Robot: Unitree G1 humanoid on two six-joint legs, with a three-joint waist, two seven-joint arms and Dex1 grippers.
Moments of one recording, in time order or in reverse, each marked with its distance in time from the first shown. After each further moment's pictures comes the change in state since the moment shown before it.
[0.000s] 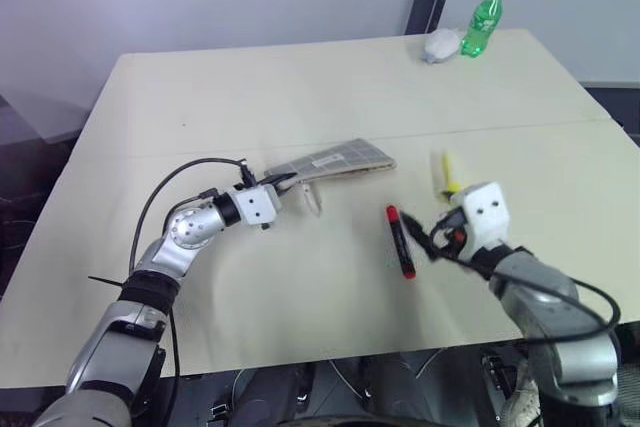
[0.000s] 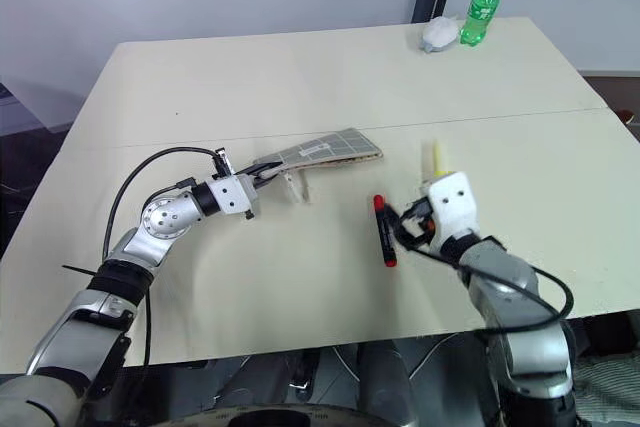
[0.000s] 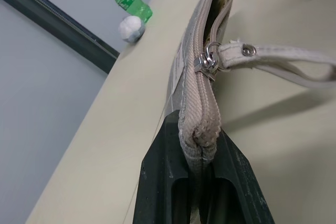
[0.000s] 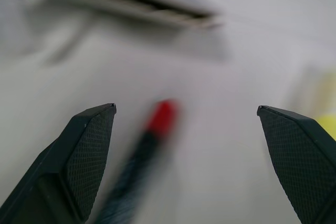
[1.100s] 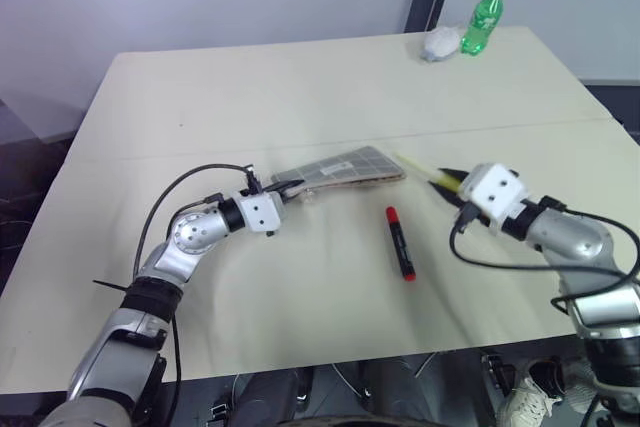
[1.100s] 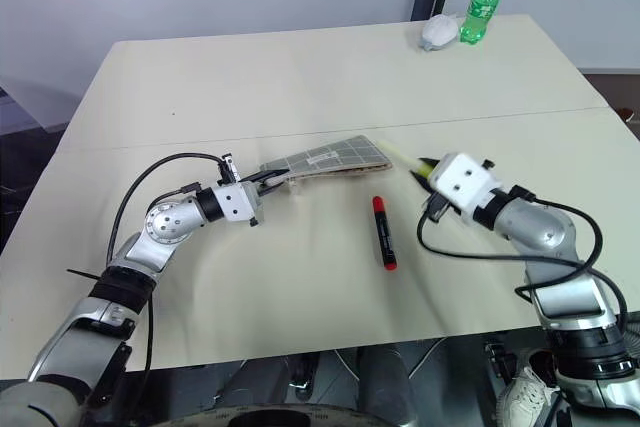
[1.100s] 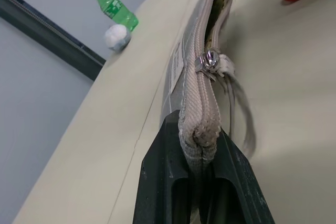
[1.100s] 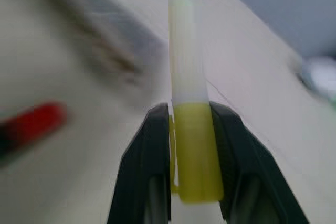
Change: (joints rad) left arm 0.032 -0.015 -0.004 -0.081 -0.014 0.023 -0.051; right arm -0.127 -0.353 0.082 0.400 -0.113 -0.684 0.309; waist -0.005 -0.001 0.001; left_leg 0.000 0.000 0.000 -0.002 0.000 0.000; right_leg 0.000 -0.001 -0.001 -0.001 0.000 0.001
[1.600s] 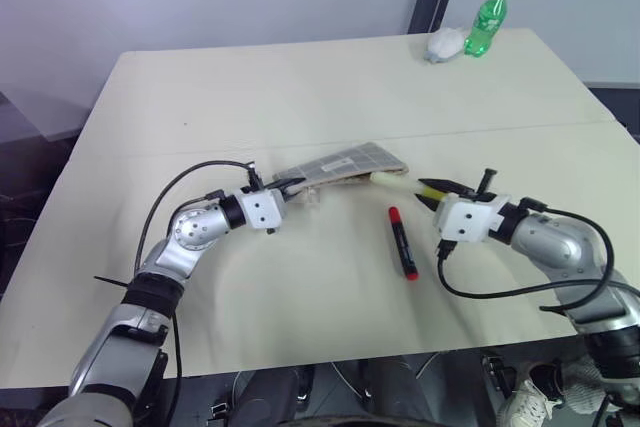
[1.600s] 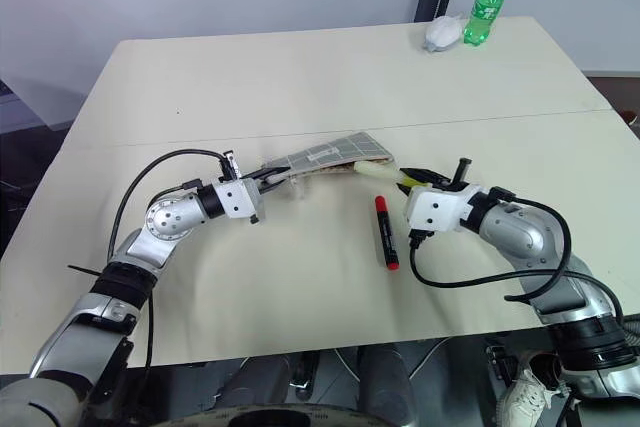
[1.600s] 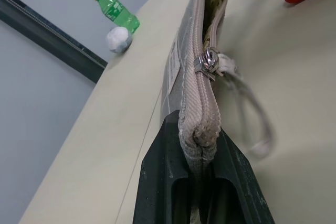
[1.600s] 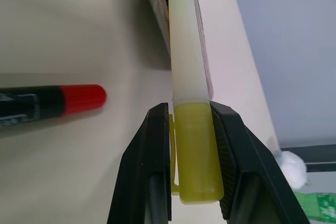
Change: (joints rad) left arm -0.014 -0.001 0.001 0.016 -0.006 -0.002 -0.016; right arm -0.040 -0.059 0.090 0.106 -0.305 -0.334 -0.051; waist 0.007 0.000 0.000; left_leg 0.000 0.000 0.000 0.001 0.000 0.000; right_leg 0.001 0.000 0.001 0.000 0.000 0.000
